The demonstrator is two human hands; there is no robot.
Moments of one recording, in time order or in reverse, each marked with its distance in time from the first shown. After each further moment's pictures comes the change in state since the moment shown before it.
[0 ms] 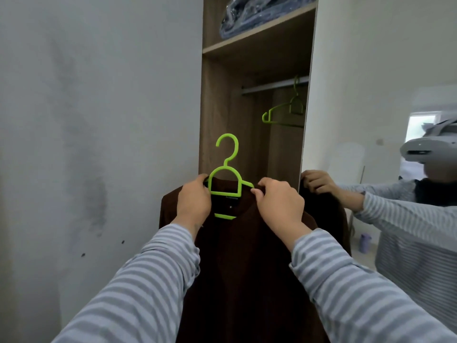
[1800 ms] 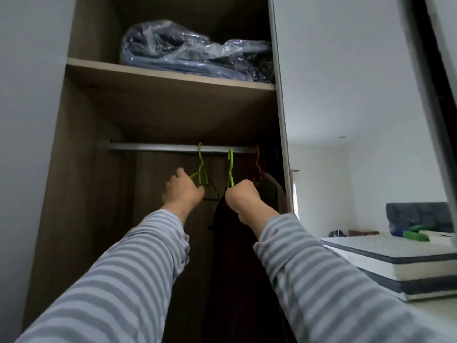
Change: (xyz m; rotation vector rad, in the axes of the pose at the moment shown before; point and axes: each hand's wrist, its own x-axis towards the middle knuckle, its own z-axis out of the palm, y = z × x) left_hand 0.297 0.132 0.123 -0.454 -0.398 0.408; right_hand 0.255 -0.032 0.032 0.284 0.420 0.725
